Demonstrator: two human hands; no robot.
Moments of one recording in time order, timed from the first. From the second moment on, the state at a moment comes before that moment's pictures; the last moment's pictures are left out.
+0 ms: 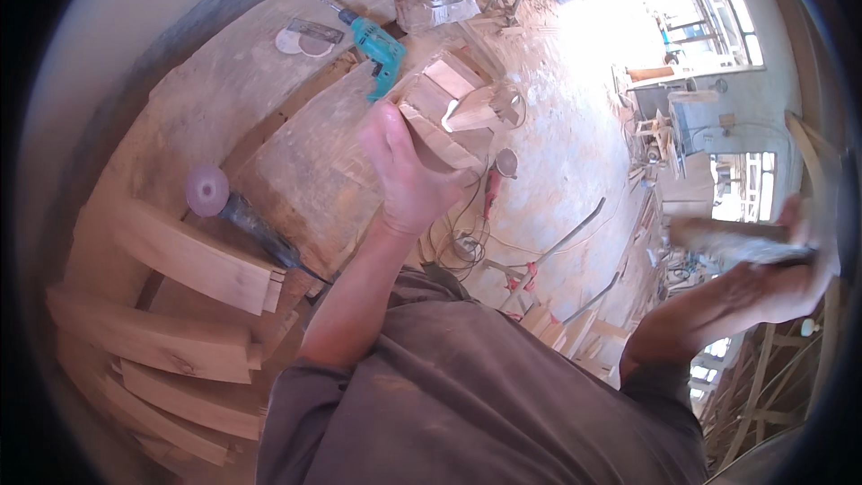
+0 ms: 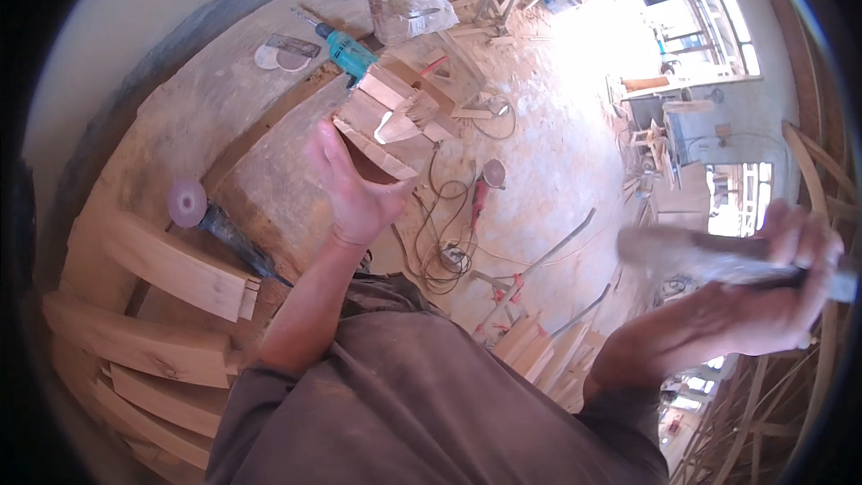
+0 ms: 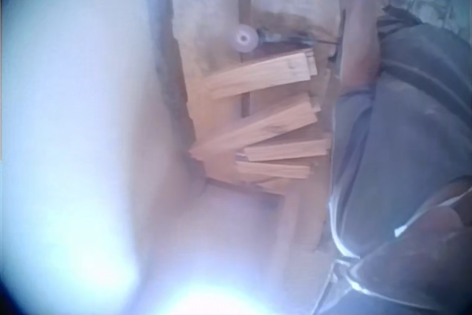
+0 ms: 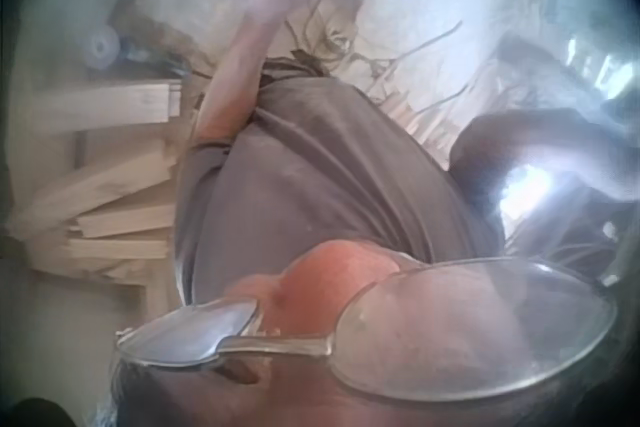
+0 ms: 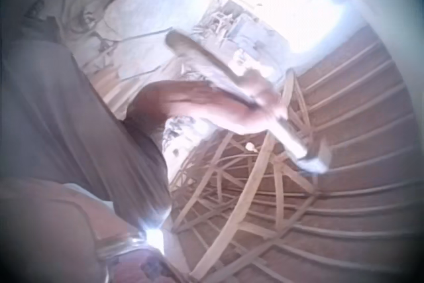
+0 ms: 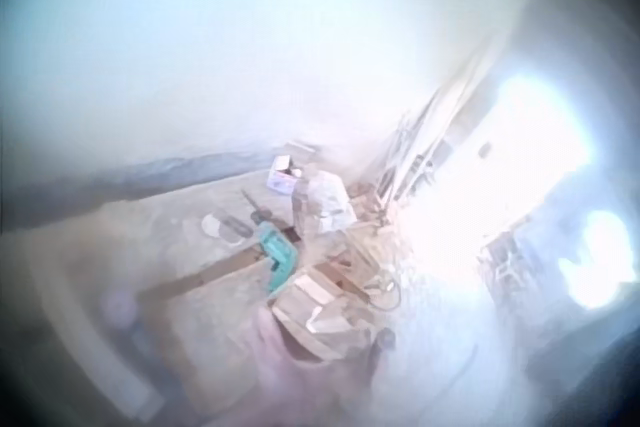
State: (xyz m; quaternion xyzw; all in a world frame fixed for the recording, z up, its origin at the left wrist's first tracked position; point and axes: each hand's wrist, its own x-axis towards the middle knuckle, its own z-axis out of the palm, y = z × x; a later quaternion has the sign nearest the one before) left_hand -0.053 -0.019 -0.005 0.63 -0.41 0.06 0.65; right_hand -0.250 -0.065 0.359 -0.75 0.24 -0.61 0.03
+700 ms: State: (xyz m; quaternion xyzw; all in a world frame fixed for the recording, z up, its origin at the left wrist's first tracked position) left_hand -0.080 -0.021 -0.006 0.71 -0.42 0.09 0.56; right_hand -0.209 -0.066 0.085 -0.55 0.39 -0.41 0.62
